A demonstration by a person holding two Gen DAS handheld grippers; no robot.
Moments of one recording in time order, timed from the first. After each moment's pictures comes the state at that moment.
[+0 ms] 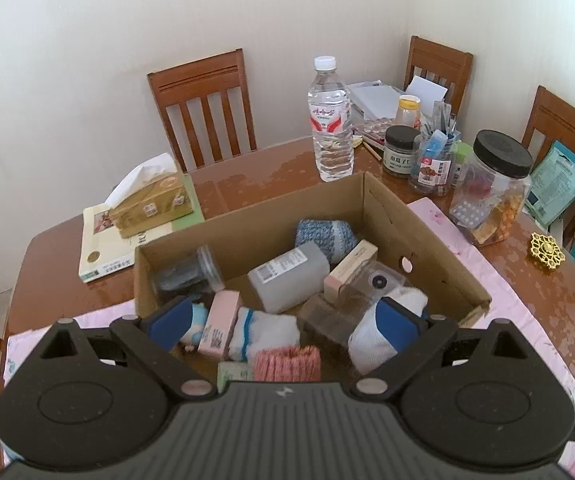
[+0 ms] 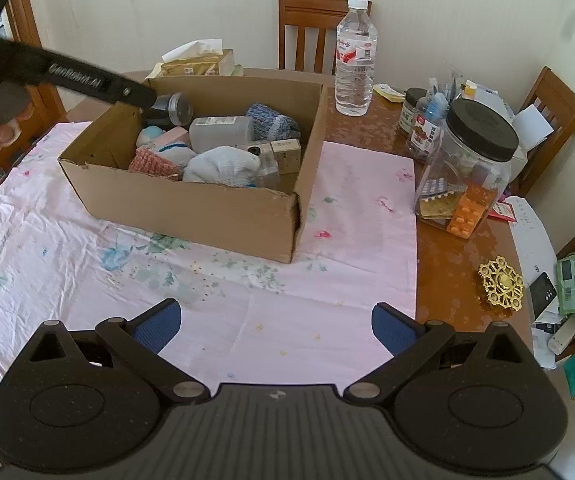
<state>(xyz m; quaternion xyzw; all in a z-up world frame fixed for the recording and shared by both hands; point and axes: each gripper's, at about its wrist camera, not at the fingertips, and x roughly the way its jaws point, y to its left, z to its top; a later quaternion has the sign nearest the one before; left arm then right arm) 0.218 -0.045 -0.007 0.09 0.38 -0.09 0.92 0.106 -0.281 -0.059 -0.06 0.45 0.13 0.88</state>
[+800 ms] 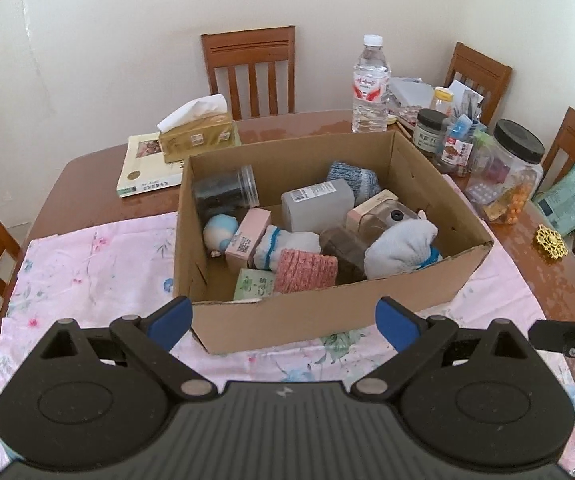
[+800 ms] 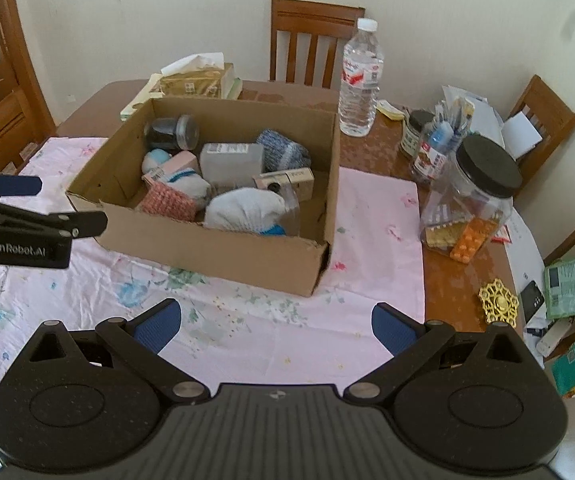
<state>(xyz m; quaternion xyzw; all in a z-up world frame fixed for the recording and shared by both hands) 0.146 -0.016 -0.023 0.03 0.40 -0.03 0.91 0.122 -0.232 -0.025 -0.06 0.45 0.10 0.89</state>
